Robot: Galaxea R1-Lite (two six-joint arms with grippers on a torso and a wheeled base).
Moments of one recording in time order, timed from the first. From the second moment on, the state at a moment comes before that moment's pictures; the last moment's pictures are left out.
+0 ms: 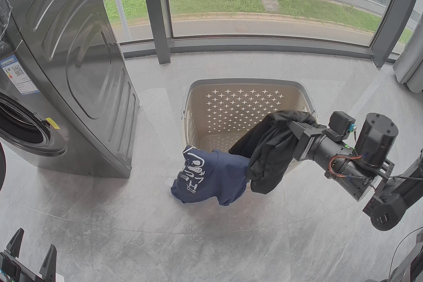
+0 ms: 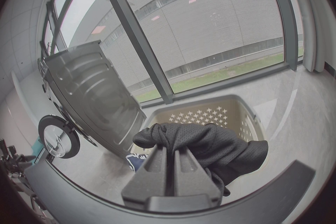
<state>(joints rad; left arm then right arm) -0.01 0.02 -0.02 0.00 0.00 -0.03 0.58 1.79 -0.53 -1.31 -0.15 0.25</state>
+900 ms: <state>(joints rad) -0.01 0.02 -0.02 0.00 0.00 -0.03 0.72 1.58 -0.51 -1.28 -0.16 0.22</state>
